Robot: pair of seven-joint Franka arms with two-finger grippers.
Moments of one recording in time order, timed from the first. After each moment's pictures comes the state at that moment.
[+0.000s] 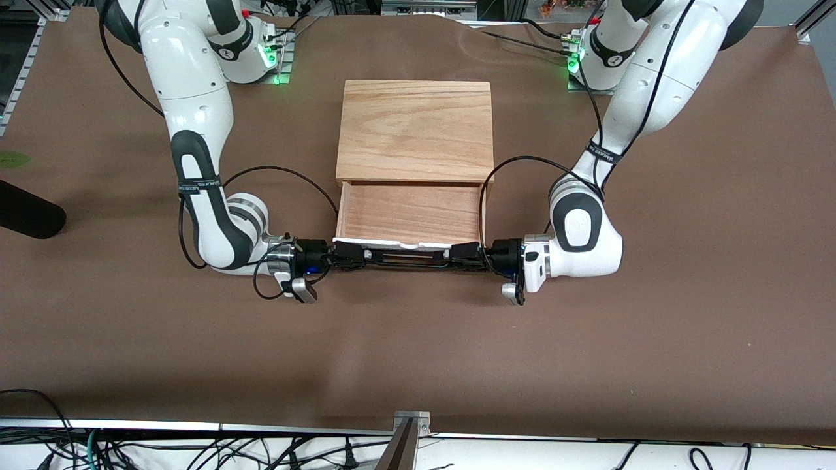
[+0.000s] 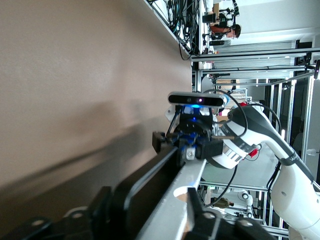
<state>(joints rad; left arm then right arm) -0.17 0.80 -0.25 -1.54 -1.43 2.12 0.69 0.41 0.88 -0.17 -1.57 1.86 1.72 -0.95</state>
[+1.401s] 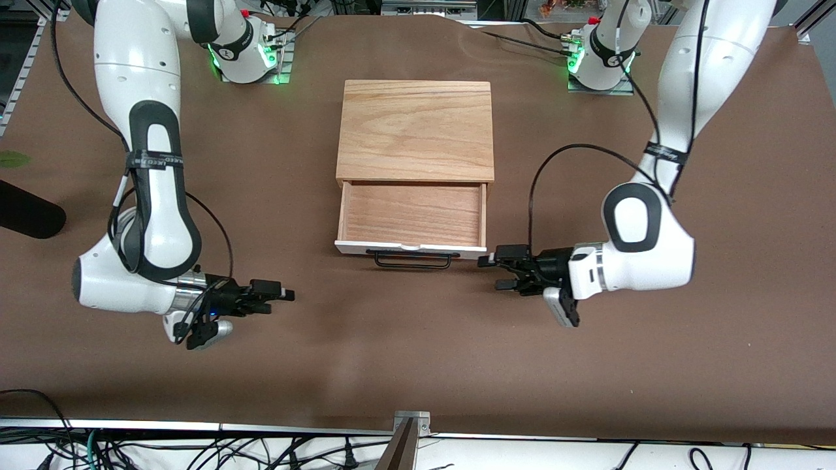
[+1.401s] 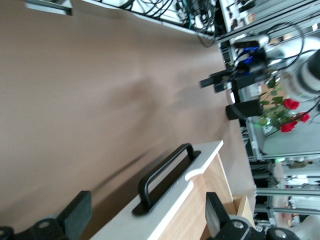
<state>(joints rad) -0.04 0.67 -0.25 -1.46 -0.96 2.05 0.61 0.38 0.85 -0.41 -1.23 0.99 1.88 -0.50</state>
